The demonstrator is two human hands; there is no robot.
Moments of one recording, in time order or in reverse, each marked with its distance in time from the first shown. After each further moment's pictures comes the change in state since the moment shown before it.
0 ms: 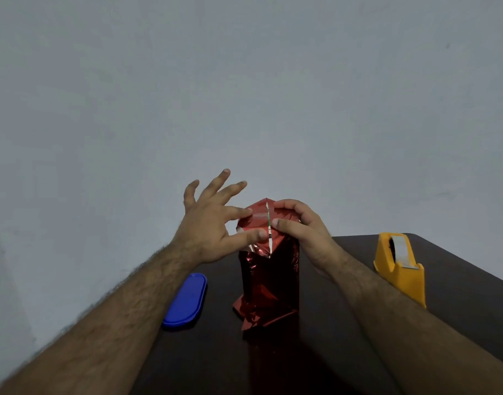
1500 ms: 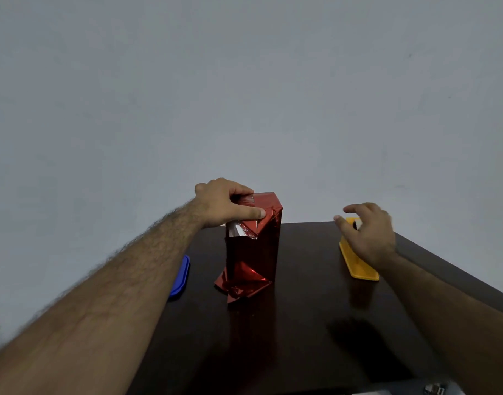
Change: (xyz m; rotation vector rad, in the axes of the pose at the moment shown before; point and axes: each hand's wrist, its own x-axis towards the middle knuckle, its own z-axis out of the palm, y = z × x) left_hand 0.032 0.018 0.007 -0.408 -0.367 -0.339; right_hand -0.065 -0.013 -0.150 -1.333 0.526 -0.114
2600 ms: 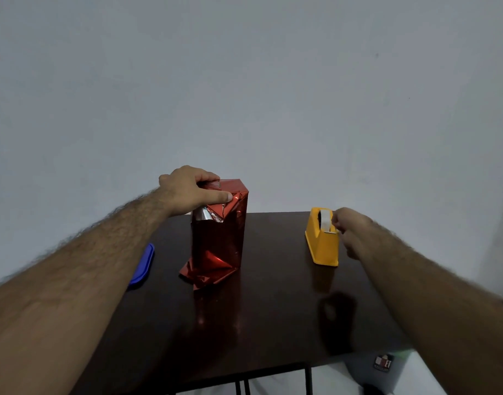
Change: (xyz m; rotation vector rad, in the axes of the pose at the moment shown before) left_hand 0.001 0.000 0.012 -0.156 0.059 -0.079; right_hand 0.014 -0.004 -0.035 0.573 -0.116 1.120
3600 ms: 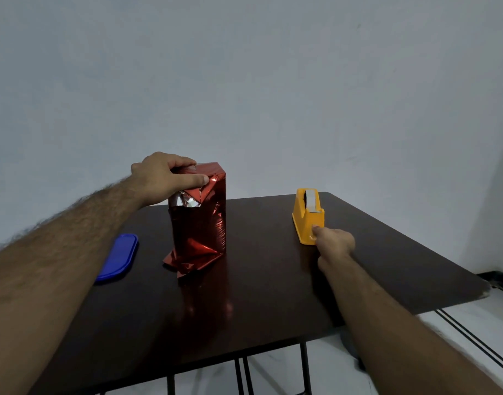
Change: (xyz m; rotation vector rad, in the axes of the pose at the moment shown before) left_hand 0.002 -0.005 0.005 -0.029 0.025 -0.004; right_hand -0.002 0.087 0.006 0.276 0.094 -0.073
